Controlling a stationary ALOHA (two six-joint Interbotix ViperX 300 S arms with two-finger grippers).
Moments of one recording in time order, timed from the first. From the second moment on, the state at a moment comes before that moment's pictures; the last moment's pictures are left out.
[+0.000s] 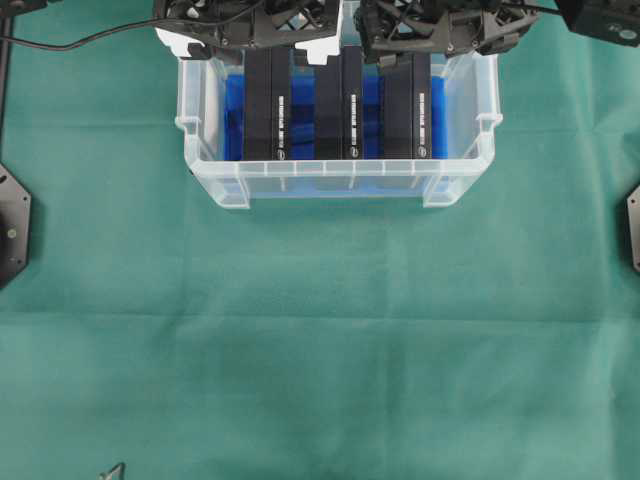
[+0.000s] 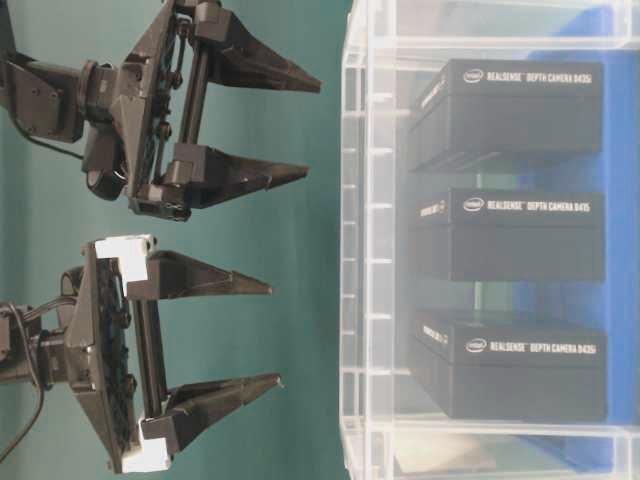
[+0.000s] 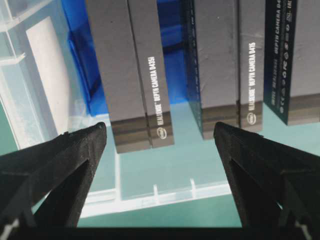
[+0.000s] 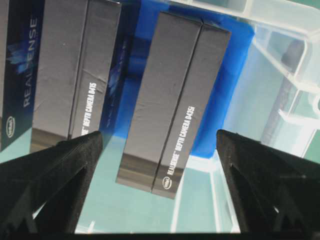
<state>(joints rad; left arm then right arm) 0.29 0.13 -0.19 0.09 1.42 -1.19 -0.34 0.02 0.03 -0.06 1.27 1.19</state>
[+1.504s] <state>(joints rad) 0.29 0.16 0.05 0.11 1.21 -1.21 -0.34 0.08 0.14 -0.06 1.12 1.19</state>
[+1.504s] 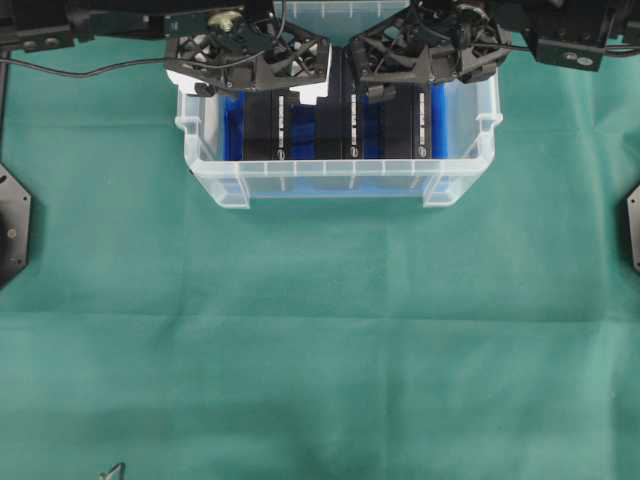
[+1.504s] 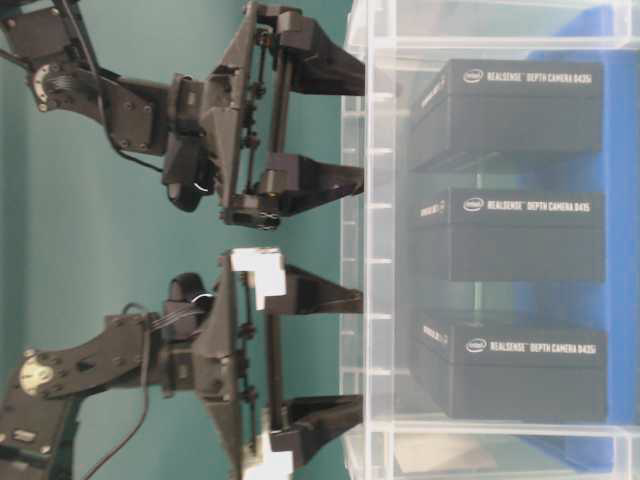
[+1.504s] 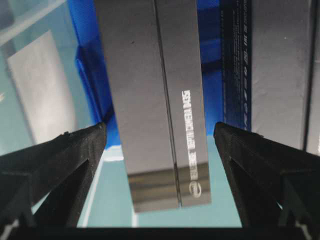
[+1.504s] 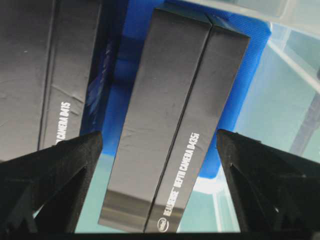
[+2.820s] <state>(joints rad) 0.30 0.20 0.12 0.10 1.12 -1.23 -0.33 0.10 0.23 -0.08 1.05 1.20</state>
